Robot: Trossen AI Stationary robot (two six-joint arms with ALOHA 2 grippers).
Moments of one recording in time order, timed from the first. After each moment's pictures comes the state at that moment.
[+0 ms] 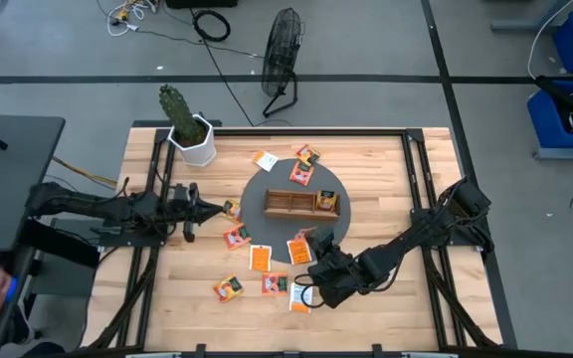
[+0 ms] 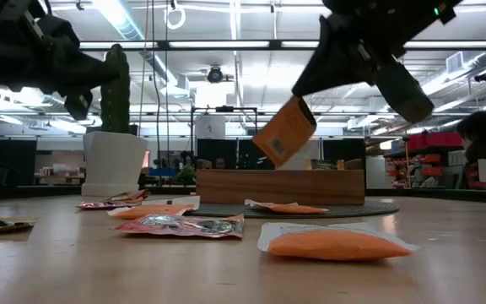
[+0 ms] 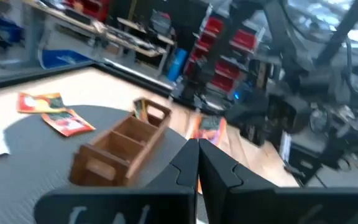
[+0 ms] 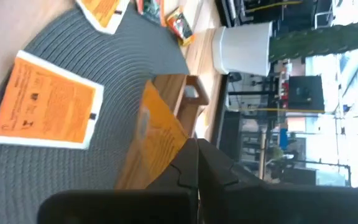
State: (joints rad) left arm -0.12 0.34 0.01 0.34 -0.23 -0.40; right arm 0.56 1.81 1.15 -0.39 1.04 -0.43
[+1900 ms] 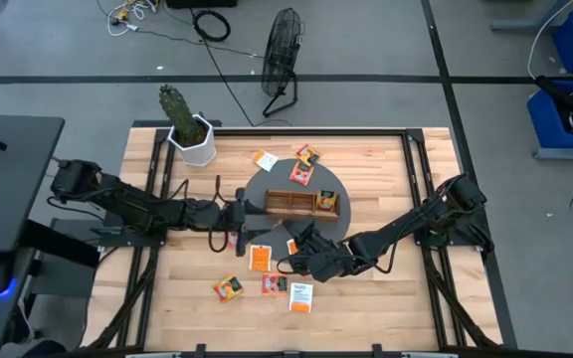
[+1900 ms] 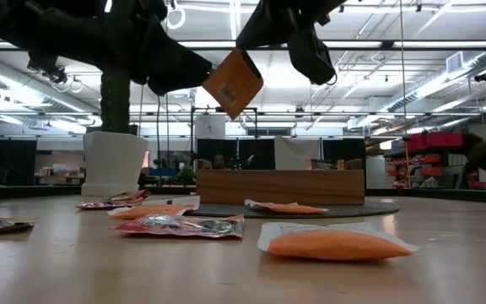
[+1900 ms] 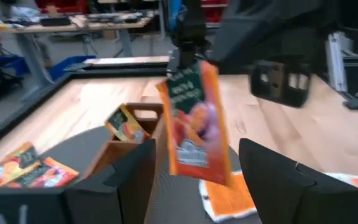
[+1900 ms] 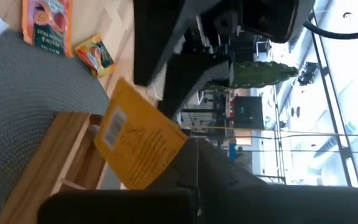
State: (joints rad) left arm -0.17 1.36 0.47 0.71 -0.28 0.00; right arm 0.43 1.81 1.18 0.13 1.06 -1.03
